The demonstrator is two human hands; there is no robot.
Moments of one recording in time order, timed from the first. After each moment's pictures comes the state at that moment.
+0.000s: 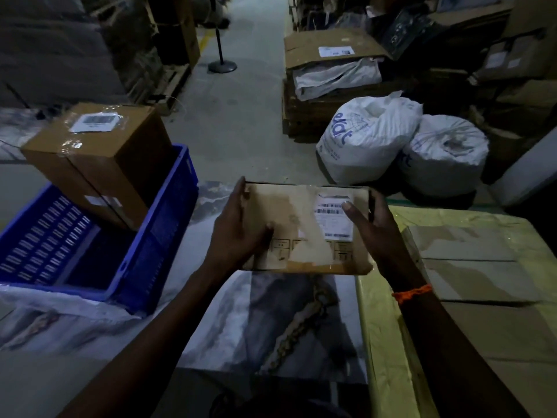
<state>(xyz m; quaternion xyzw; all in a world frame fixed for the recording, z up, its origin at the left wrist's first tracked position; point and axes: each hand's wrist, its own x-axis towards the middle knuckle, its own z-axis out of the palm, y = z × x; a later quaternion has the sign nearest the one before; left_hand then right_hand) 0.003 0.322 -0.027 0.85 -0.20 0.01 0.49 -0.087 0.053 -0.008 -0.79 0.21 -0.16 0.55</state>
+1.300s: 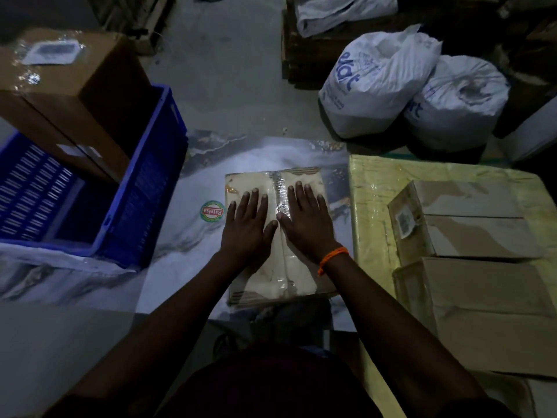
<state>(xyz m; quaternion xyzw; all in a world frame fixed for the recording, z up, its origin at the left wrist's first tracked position) -0.027 0.300 -0.170 0.95 -0.26 -0.03 0.14 -0.059 0.120 -0.170 -0.99 0.05 0.02 0.15</state>
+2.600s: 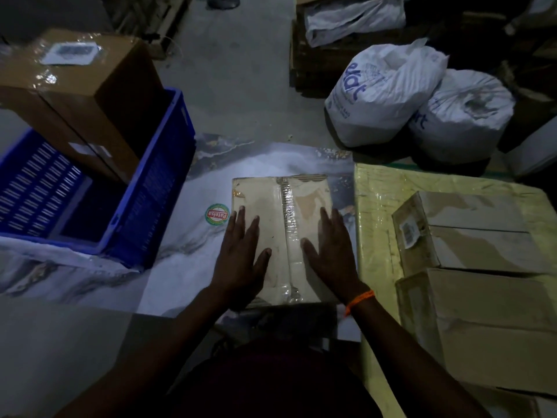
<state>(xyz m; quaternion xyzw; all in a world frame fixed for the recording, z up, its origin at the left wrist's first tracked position) -0.067 0.338 -0.176 0.94 -0.24 0.00 0.24 -0.123 0.109 -0.168 -0.95 0.12 -0.05 0.28</state>
